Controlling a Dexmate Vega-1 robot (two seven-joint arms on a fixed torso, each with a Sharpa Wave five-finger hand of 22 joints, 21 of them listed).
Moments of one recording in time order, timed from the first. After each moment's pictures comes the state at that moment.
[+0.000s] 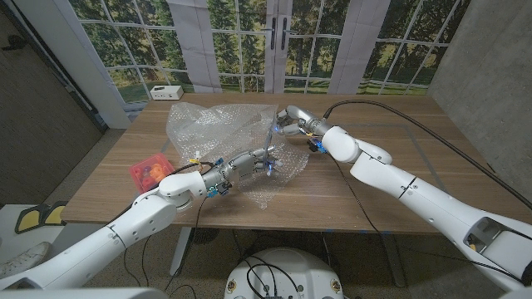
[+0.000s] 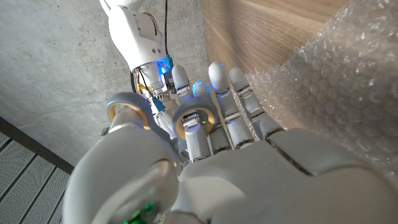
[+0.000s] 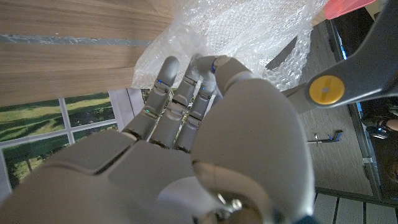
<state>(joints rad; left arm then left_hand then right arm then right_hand) 1.02 0.81 0.50 -1.75 -0.76 -0.10 -0.44 0.67 0.01 0.23 -0.09 0.23 1.03 0.04 0.19 0.32 0.58 -0.06 1.25 1.00 0.69 -0.07 1.14 0.92 0.34 0.01 1.06 0.19 -0.66 -0.62 -0.75 -1.78 -0.21 -0.16 0.00 1.24 0.02 0.42 -0.16 0.82 1.02 -0.07 0.25 0.28 0.82 -0.12 0.77 0.87 0.98 -0.15 0.22 0.78 0.45 -0.05 1.25 0.17</state>
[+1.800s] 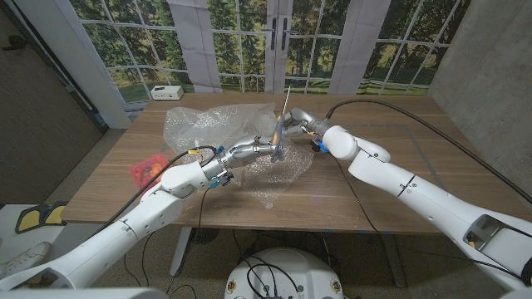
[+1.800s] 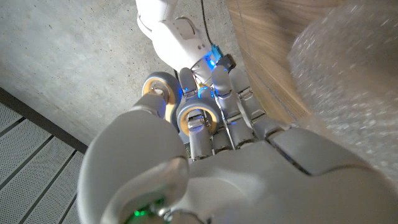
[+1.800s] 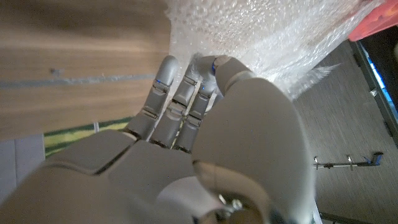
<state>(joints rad) 0.96 0.73 0.51 -1.65 -0.63 -0.40 -0.56 0.87 0.10 0.51 -0.06 0.19 0.91 0.04 0.26 0.69 0.43 -0.04 1.28 1.08 0.60 -0.06 1.16 1.00 0.29 -0.03 1.16 0.19 -0.64 -0.62 -0.77 -1.81 -0.21 -0.33 0.05 1.23 0.01 0.43 -0.16 0.84 1.03 -0.07 0.21 0.29 0.83 -0.11 0.75 0.89 0.98 -0.15 0.22 0.79 0.45 -0.05 1.26 0.17</state>
